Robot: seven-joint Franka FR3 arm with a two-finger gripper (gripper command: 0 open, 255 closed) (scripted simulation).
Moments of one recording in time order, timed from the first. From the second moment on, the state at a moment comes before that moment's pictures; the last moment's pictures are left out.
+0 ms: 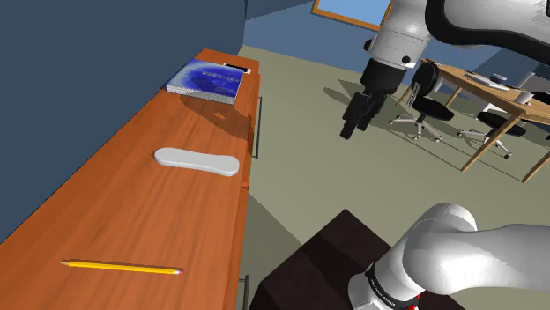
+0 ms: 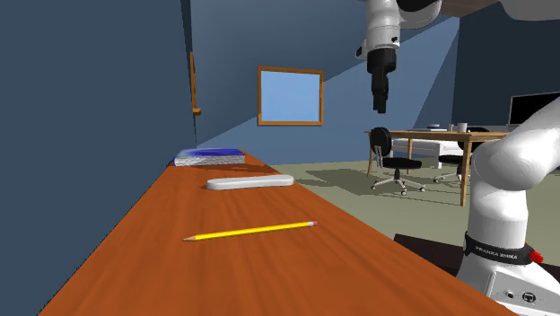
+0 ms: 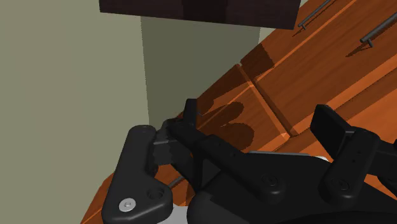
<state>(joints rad) 0.00 -0.81 0.06 -2.28 0.09 1.45 -0.01</state>
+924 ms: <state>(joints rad) 0.09 -0.43 0.16 -2.15 0.09 1.71 -0.14</state>
